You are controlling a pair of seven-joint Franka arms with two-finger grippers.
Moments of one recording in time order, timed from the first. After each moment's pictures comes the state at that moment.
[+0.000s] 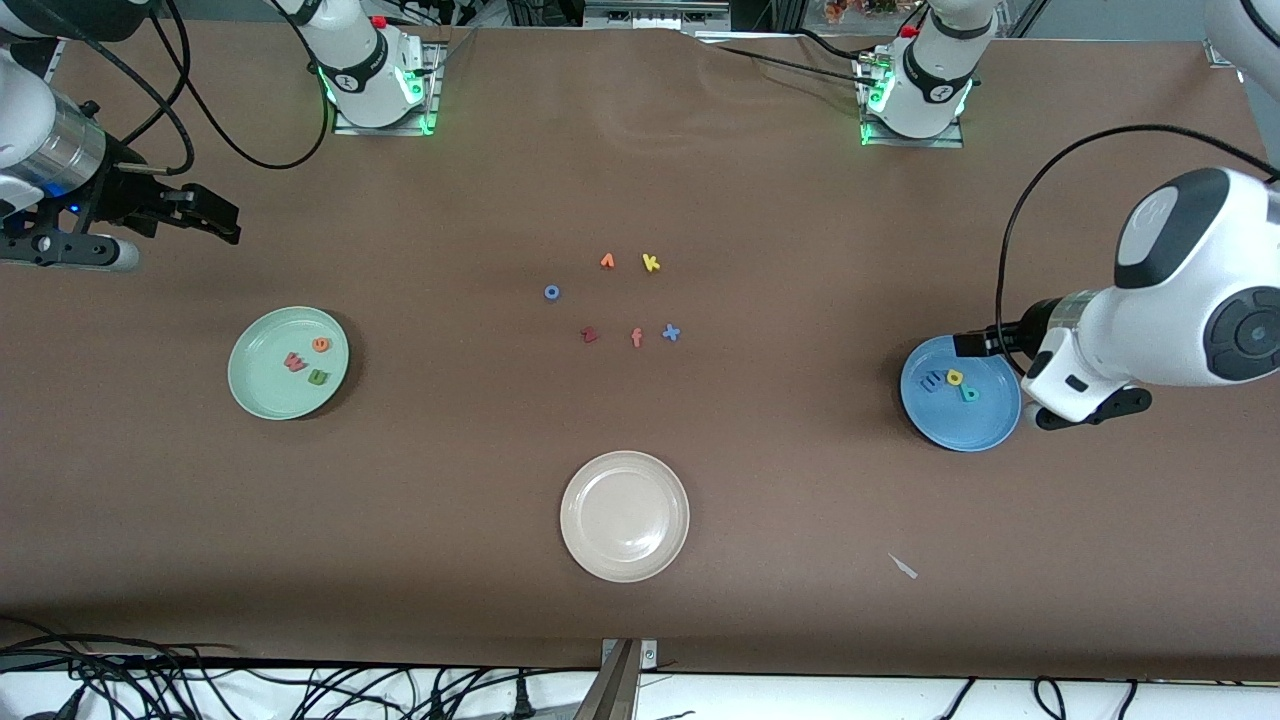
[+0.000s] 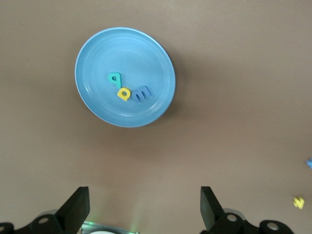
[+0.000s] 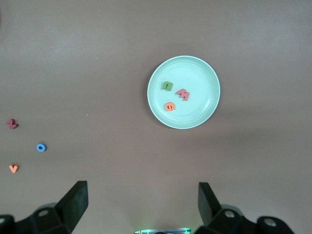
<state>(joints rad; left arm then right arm) 0.59 0.58 -0.93 -1.40 0.31 1.42 -0.56 0.16 -0.02 -0.08 -1.71 -0.03 1.58 0.15</state>
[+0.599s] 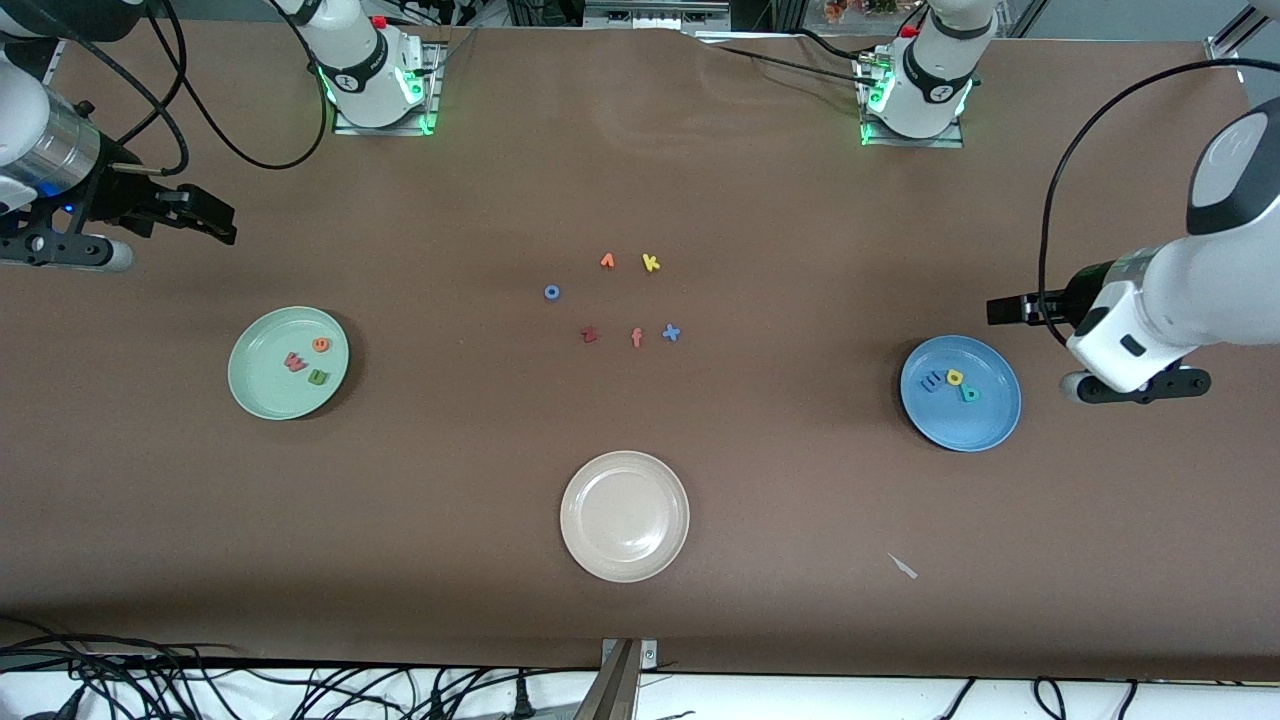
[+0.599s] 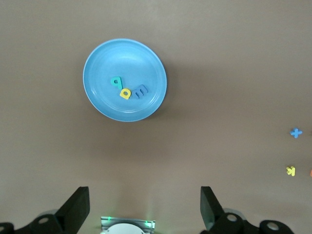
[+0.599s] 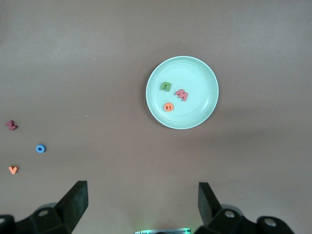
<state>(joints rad) 0.58 0.53 -0.96 -1.26 0.31 1.30 -0.40 0.16 -0.02 -0.08 -1.71 -0.03 1.58 0.15</state>
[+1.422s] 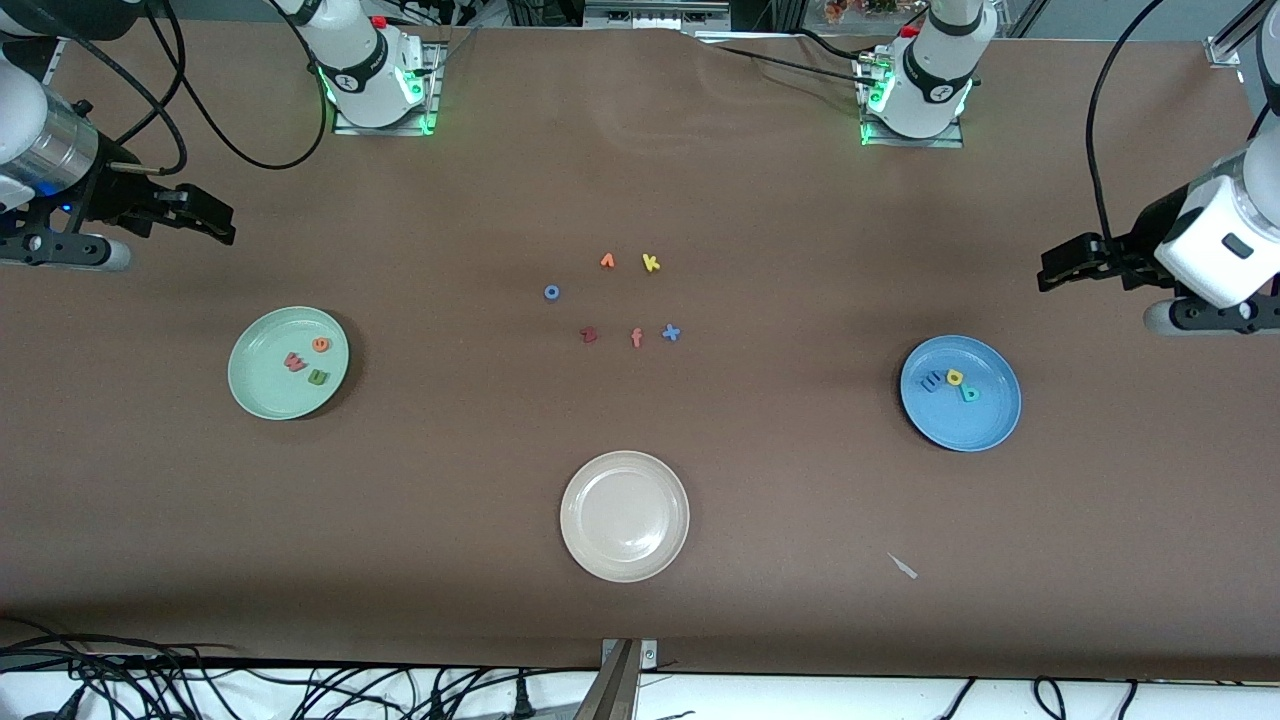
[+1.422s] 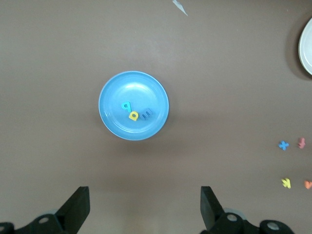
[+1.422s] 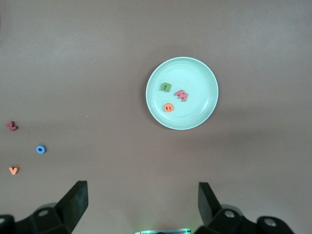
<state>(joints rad) 0.08 0.12 -0.15 -1.49 -0.02 1.52 -0.13 0.16 -0.02 -0.08 -1.70 -0.03 1.58 0.15</state>
